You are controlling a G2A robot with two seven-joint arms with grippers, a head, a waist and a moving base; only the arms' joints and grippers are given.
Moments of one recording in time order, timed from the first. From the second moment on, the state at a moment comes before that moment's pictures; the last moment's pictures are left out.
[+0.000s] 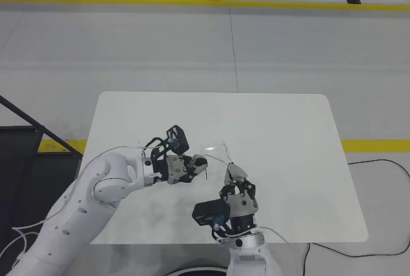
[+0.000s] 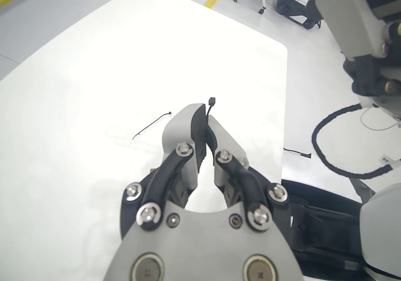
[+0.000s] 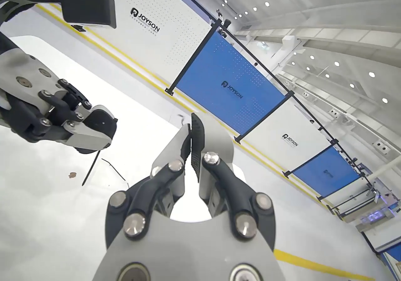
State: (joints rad) left arm 1.06 -0.99 -1.11 -1.73 0.61 -0.67 -0.60; right arm -1.67 -1.43 0.91 -2.10 -2.48 0.33 0.23
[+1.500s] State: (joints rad) left arm 1.06 -0.99 -1.14 -1.76 0.43 -0.49 -0.69; right arm -1.81 -1.34 1.13 -2.24 -2.65 0.00 -0.24
